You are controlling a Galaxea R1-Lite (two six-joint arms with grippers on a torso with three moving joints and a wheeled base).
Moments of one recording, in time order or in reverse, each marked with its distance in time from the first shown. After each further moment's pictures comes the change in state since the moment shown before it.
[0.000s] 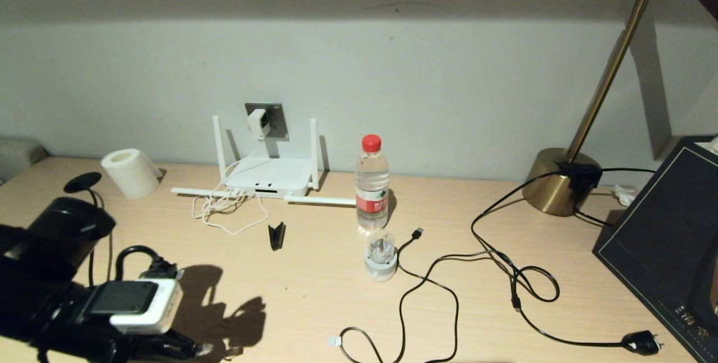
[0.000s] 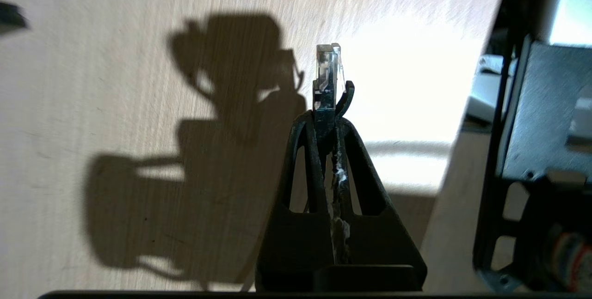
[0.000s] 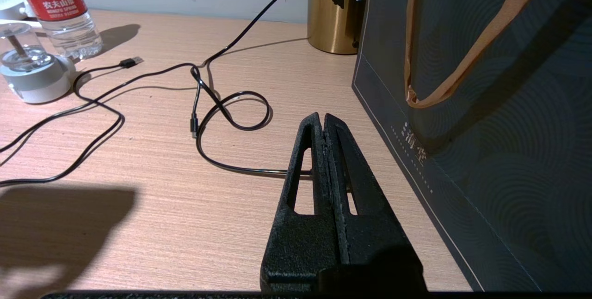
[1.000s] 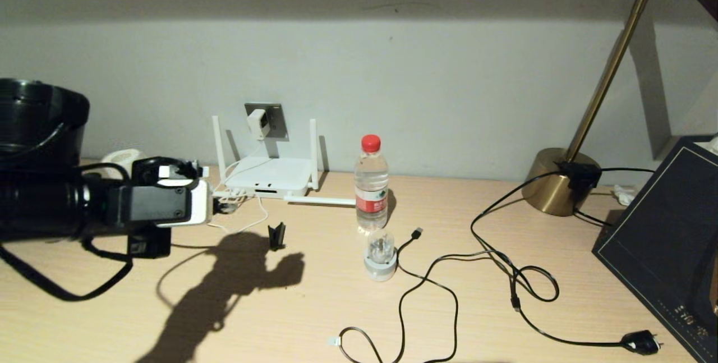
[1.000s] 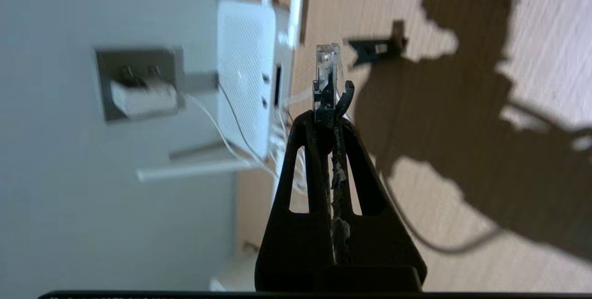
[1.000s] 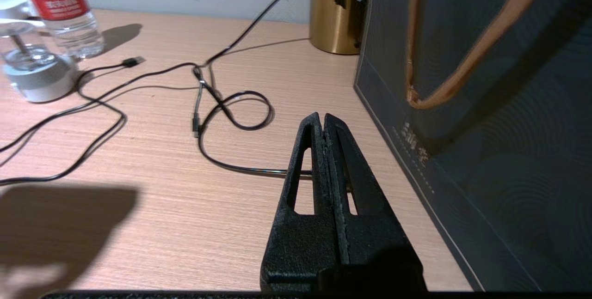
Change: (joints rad) left arm -0.206 -0.051 -0.208 -0.458 0.312 -0.035; right arm 0.000 0.000 0.000 0.000 0.000 -0.002
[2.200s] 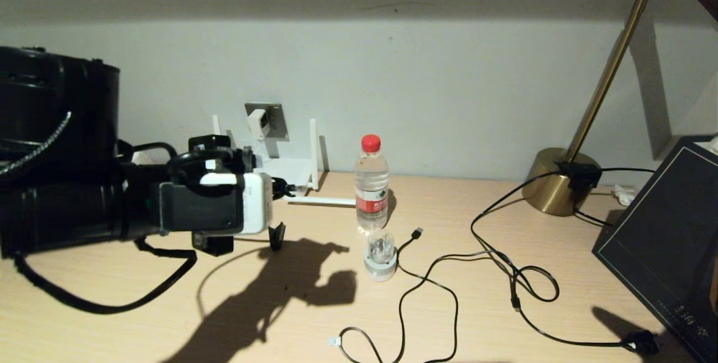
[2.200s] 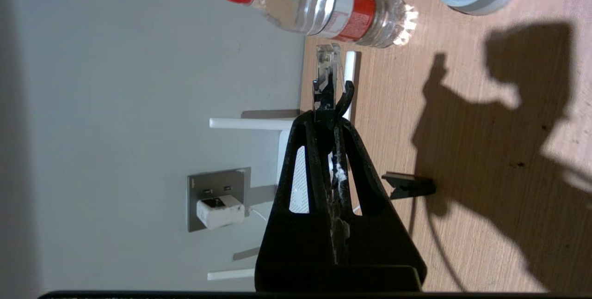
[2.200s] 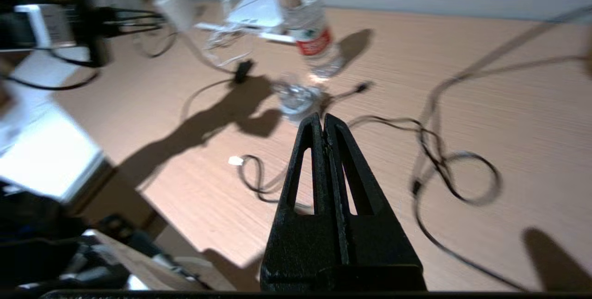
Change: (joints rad) left arm -0.312 -0.036 0.010 -0.188 0.054 -0.099; right arm 0.025 0.744 -0.669 0.138 0.584 0.279
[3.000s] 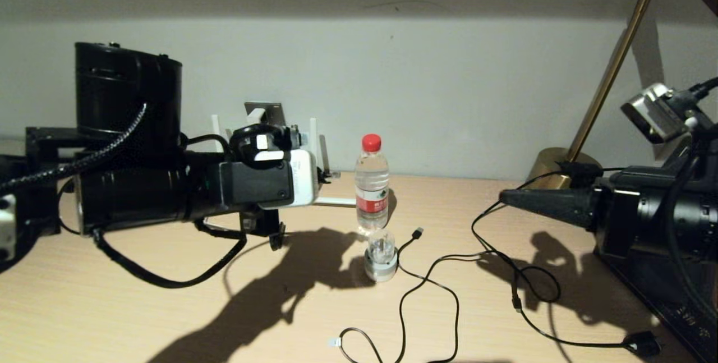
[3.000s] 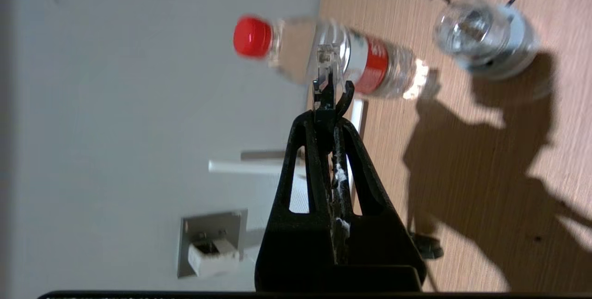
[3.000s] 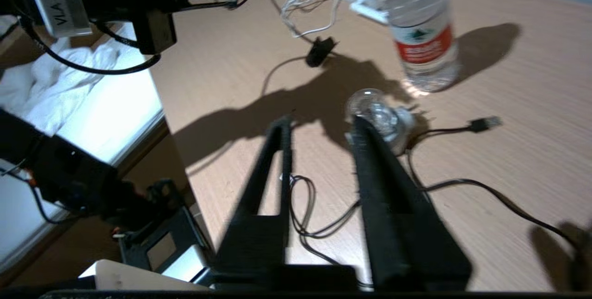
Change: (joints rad) left arm -0.077 0.110 -0.063 -0.090 0.000 -0.078; right arm 0.391 0.579 -0.082 -0.434 -0.039 0.021
